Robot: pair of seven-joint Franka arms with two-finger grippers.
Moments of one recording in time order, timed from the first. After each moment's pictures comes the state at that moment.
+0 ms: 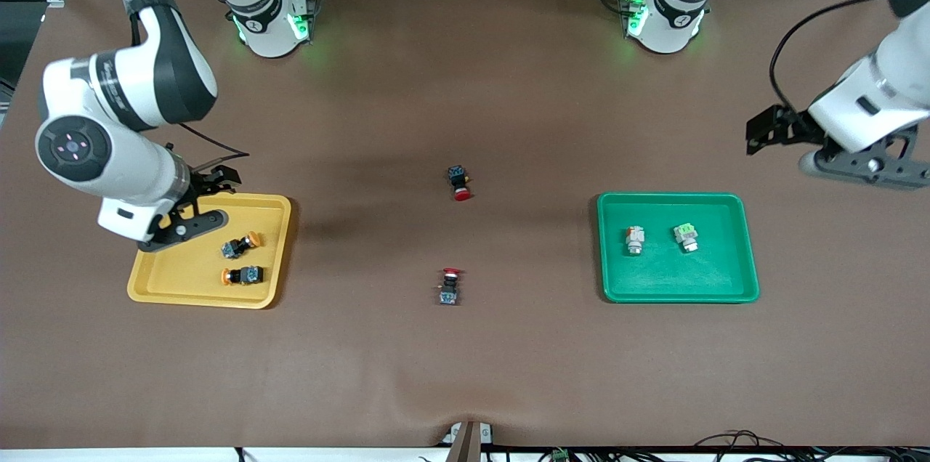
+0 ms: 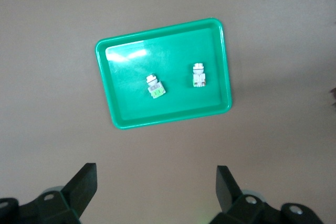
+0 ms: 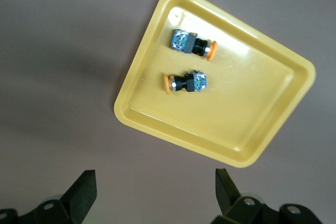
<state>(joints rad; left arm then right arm) 0.09 0.08 -0.24 -1.49 0.03 1.54 0.04 -0.26 0.25 0.47 -1.70 -0.25 1.72 -0.09</state>
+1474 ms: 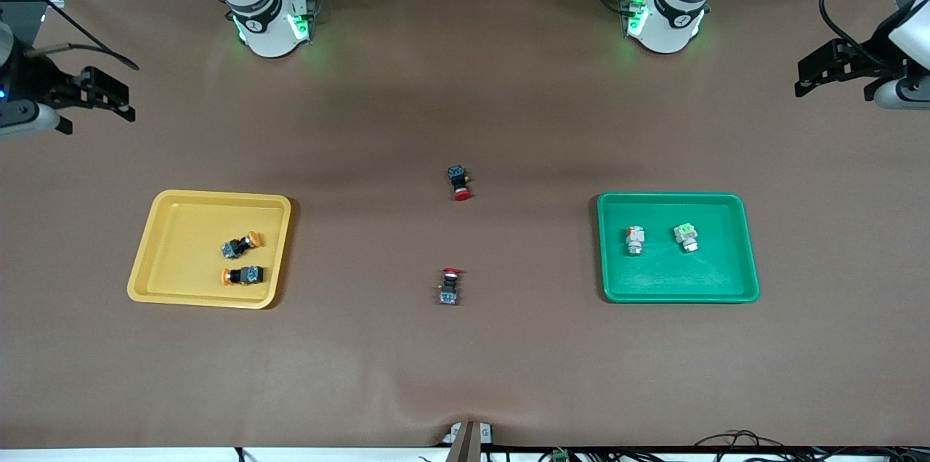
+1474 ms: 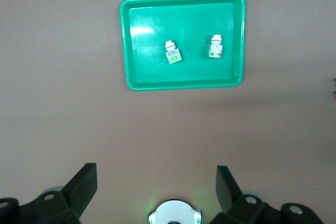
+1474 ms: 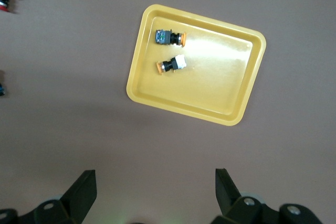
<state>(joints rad) 0.01 -0.06 -0.06 -1.56 0.00 1.43 0.02 -0.06 -0.10 0.04 -1.70 0.02 1.54 -0.23</state>
